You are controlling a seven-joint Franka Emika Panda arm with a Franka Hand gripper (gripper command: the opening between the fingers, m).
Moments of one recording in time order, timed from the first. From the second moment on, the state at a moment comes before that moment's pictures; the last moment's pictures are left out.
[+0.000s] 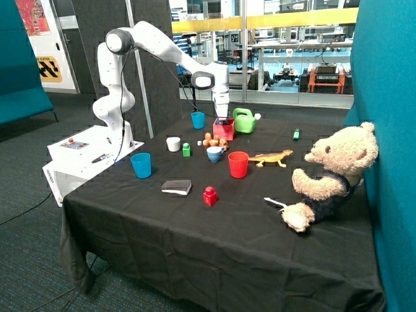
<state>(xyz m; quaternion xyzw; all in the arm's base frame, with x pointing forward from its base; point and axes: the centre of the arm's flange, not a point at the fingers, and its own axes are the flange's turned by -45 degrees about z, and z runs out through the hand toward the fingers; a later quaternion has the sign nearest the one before) 0.528 0.176 0.348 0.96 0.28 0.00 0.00</state>
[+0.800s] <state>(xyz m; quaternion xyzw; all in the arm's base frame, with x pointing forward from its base) 0.527 0.182 0.352 0.96 0.29 0.00 0.00</state>
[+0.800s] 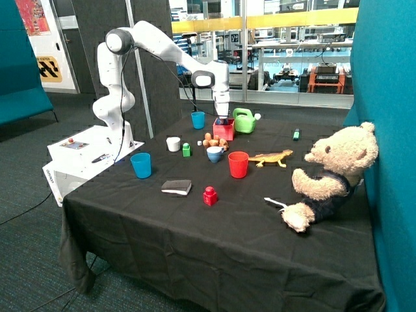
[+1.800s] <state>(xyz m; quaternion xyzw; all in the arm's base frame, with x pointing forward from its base) 0.528 0.169 0.369 0.96 0.29 0.00 0.00</state>
